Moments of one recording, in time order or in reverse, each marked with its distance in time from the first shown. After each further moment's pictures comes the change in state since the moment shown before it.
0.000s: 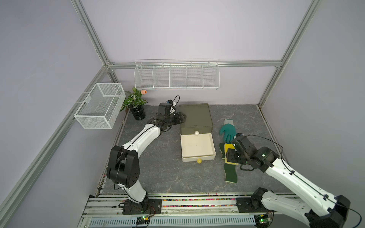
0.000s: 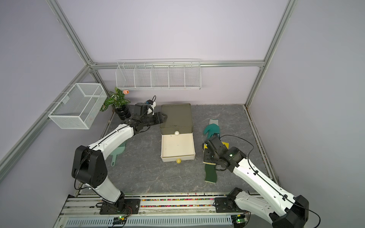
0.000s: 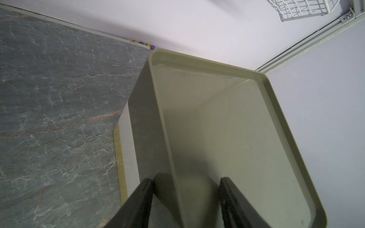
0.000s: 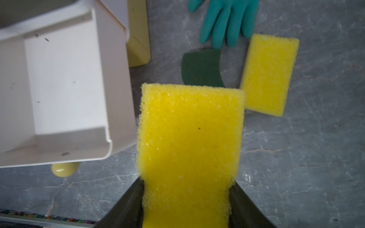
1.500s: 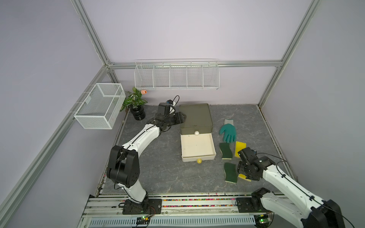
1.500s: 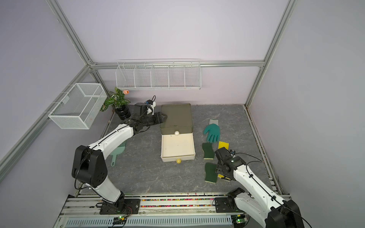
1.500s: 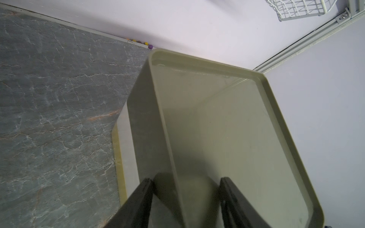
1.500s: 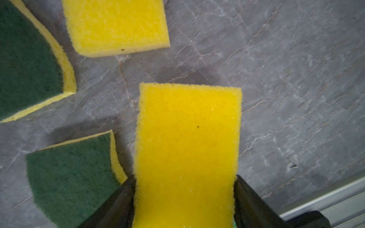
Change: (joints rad) left arm 0.008 0.003 -0.003 0.010 0.024 0.000; right arm -0.244 -0.022 -0.322 0.003 0.062 0.101
